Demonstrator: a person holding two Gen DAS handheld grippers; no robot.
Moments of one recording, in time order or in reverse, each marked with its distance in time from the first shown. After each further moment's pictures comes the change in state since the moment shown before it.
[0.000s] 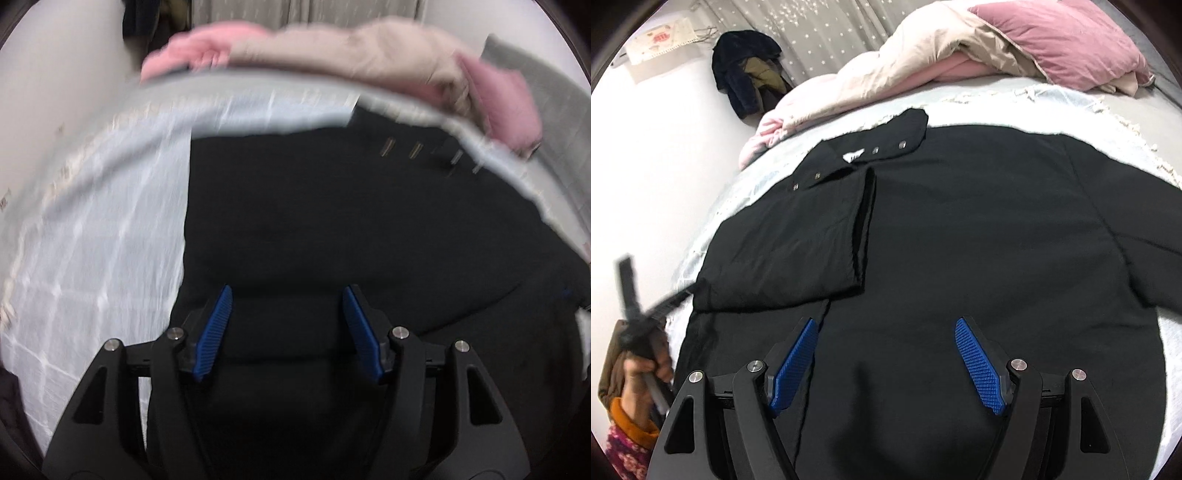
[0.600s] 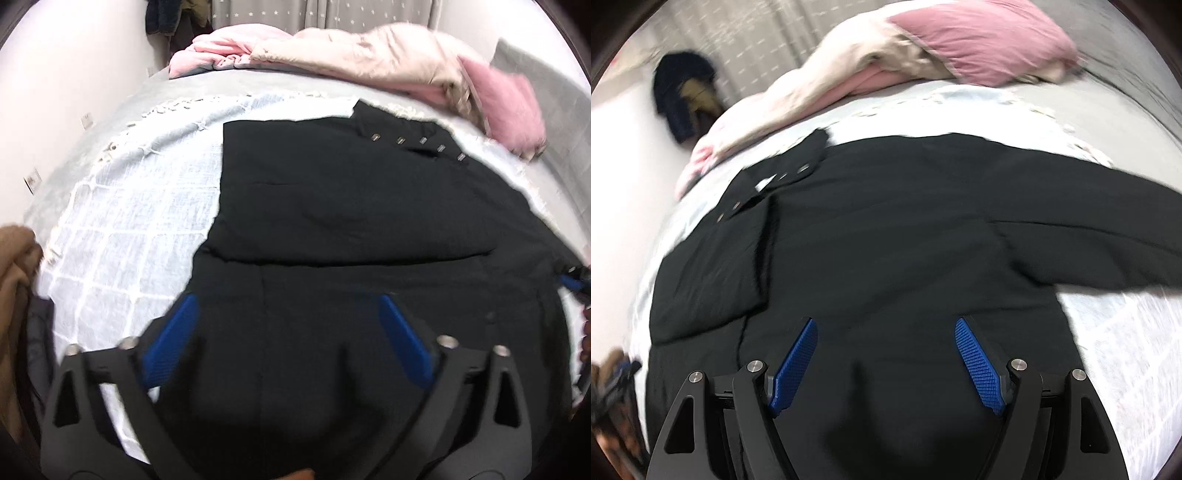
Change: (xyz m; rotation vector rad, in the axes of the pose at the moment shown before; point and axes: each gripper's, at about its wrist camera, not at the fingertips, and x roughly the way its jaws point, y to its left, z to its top) left arm -0.083 -0.012 -0.034 -0.081 -0.024 0.028; right arm -0.047 -0.066 -0.002 0.171 -0.058 -0.238
